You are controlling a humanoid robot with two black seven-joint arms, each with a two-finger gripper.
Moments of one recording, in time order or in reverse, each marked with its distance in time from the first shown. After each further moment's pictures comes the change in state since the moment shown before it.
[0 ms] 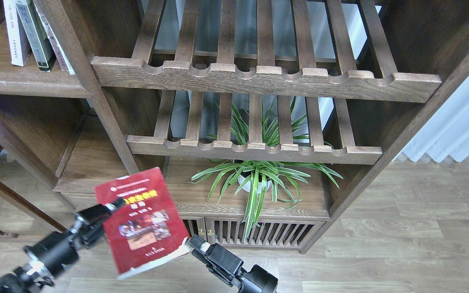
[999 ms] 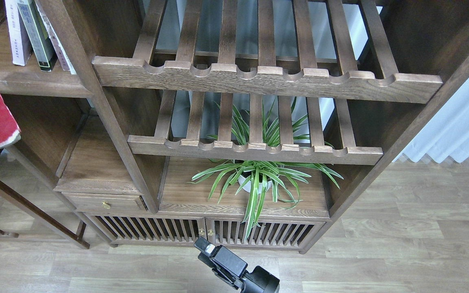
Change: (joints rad) left arm -0.067 0.382 -0.756 -0.012 0.277 0.000 0.102; right arm 0.005 0.000 0.008 -0.042 0.003 0.000 0.000
